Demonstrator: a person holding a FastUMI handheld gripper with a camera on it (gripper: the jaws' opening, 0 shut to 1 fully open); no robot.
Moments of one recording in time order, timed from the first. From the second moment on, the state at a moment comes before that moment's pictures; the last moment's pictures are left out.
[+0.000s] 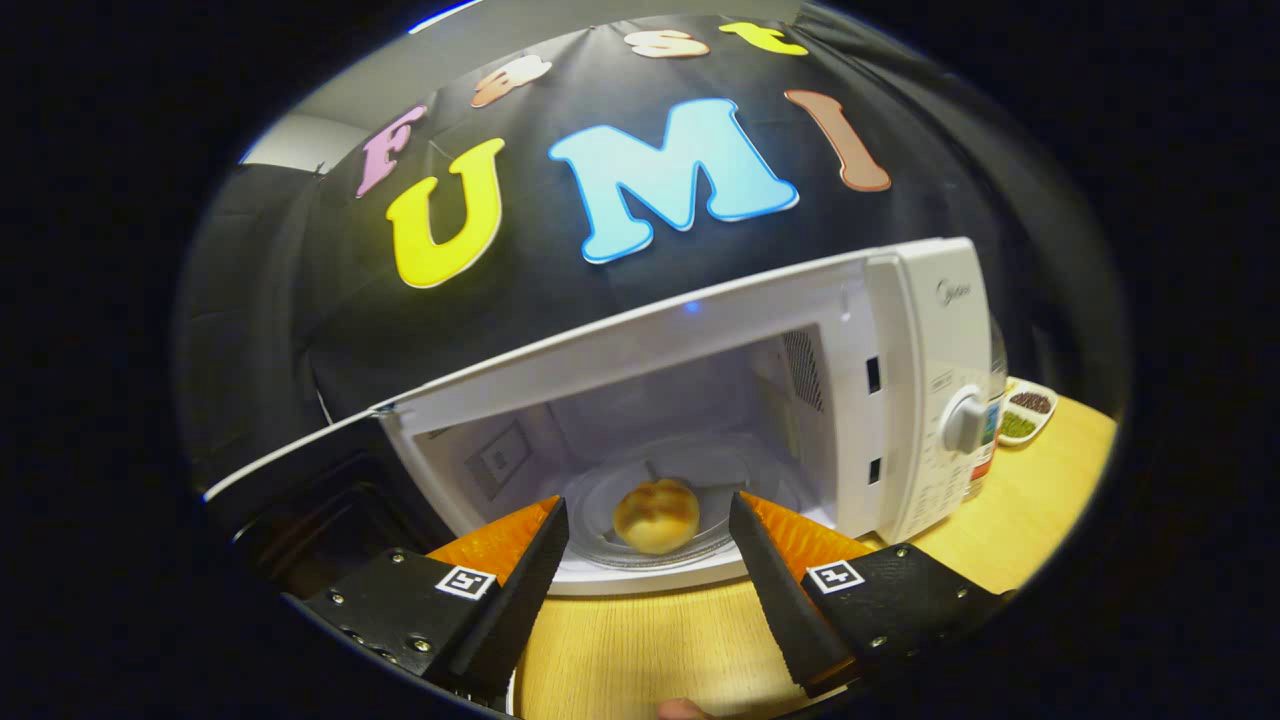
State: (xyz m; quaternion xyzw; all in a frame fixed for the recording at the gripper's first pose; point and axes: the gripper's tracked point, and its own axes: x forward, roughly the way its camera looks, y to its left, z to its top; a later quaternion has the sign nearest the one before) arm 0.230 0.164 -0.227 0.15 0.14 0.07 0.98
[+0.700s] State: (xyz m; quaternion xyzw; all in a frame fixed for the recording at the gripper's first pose) arm 0.067 0.214 -0.063 0.08 0.07 0.18 0.98
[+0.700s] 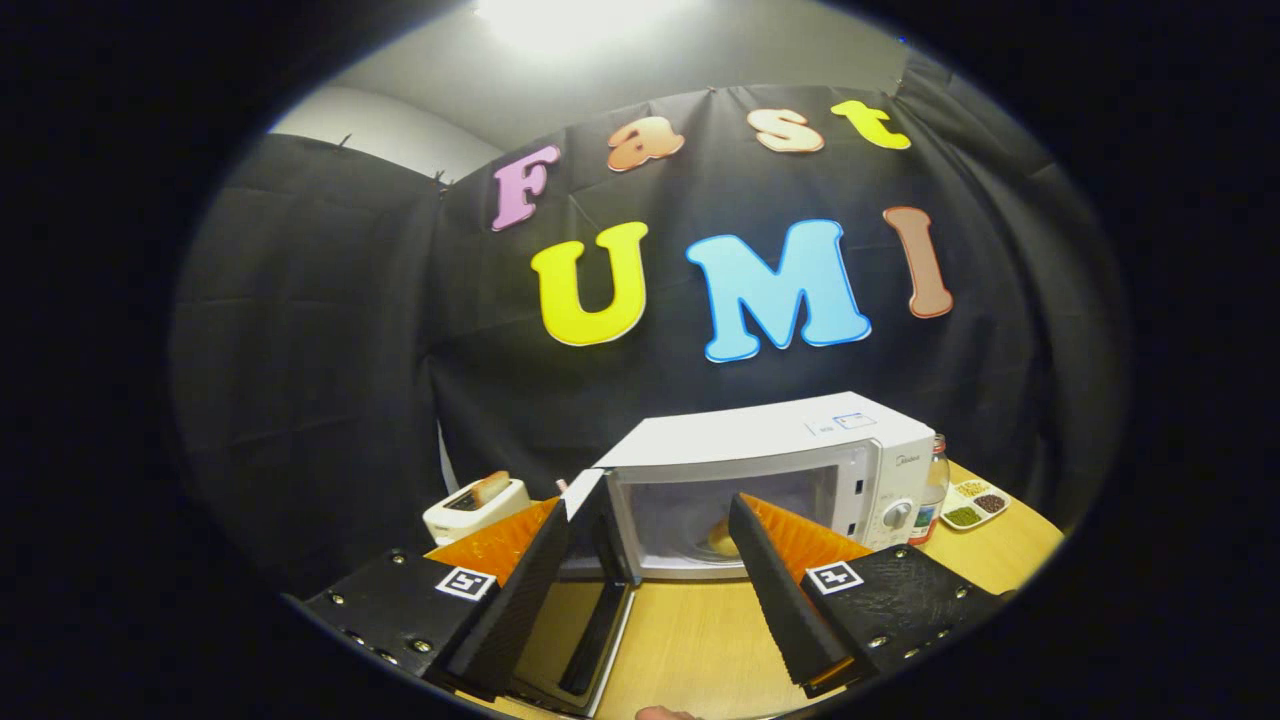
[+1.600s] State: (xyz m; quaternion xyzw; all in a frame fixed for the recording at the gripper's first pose) arm -0.072 0.409 -0.111 0.04 0.11 0.41 0.90
